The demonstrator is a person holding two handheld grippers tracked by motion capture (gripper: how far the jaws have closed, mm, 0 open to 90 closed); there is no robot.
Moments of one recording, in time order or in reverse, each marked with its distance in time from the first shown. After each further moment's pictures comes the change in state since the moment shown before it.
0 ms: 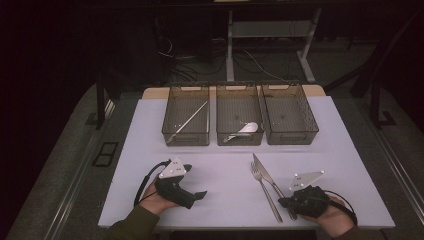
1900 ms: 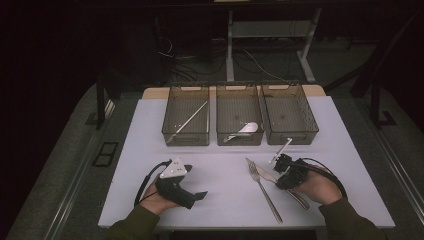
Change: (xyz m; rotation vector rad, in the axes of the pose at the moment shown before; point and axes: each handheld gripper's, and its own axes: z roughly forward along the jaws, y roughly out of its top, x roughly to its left) left arm 0.000 0.000 0.002 0.006 -0.003 -0.003; right arm -0.042 0.073 0.028 0.386 -0.098 0.032
